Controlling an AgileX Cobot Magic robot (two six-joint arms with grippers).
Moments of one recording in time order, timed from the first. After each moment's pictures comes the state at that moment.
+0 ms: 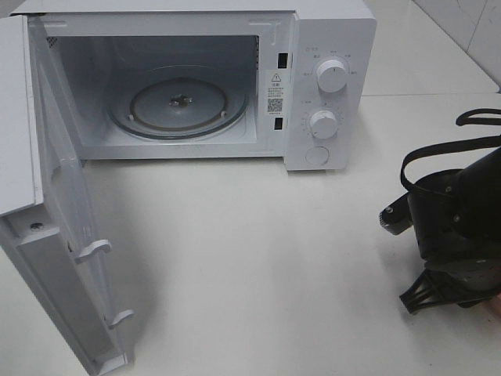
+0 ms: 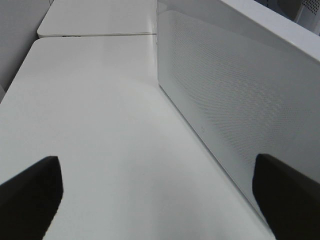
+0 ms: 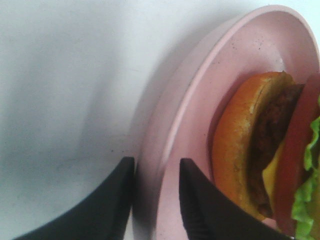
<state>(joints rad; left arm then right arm) 0.09 0.00 -0.51 -0.16 1.04 0.16 0.63 1.81 -0.59 -1.02 0.78 1.17</state>
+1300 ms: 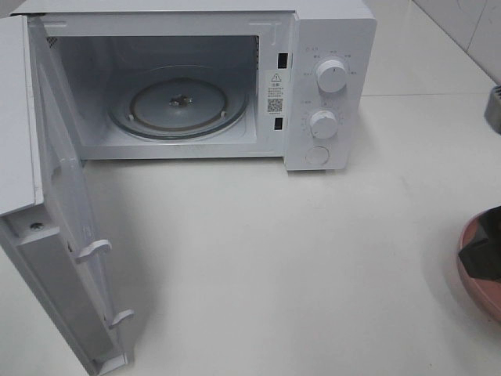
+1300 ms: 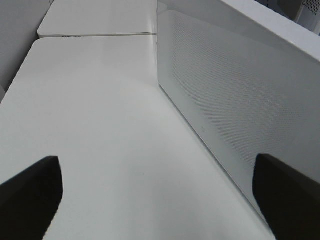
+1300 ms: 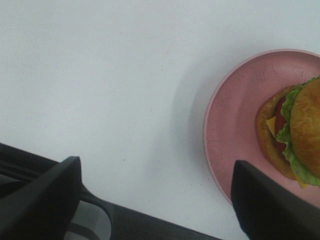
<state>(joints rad) 0.09 0.00 -0.51 -0.16 1.04 0.16 0.63 0.94 -0.66 -0.30 0.94 0.41</state>
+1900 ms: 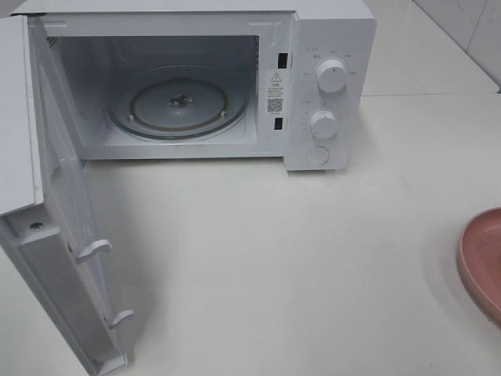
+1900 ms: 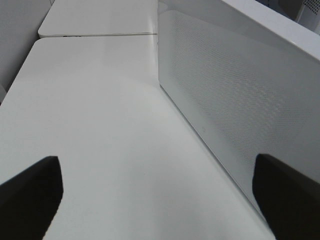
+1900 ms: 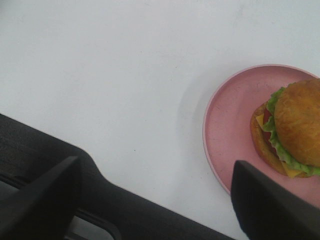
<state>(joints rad) 0.09 0.00 -0.51 -0.15 1.04 0.16 0.63 0.50 -0.62 -0.23 1.08 0.28</state>
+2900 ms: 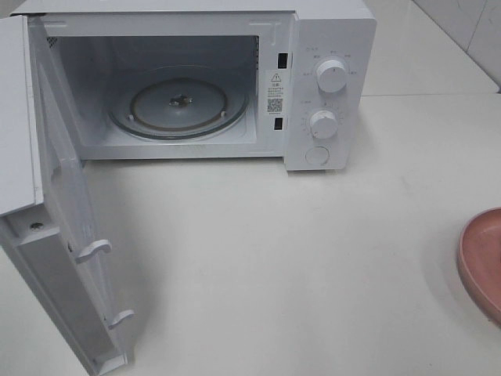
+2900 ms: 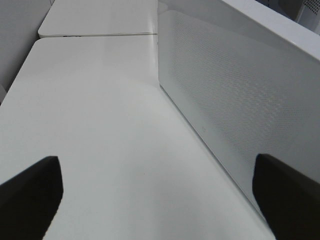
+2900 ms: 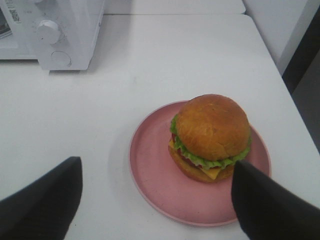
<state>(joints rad) 0.09 0.00 -0.51 -0.15 1.04 0.16 0.09 0.02 -0.51 -0.17 1.02 0.14</state>
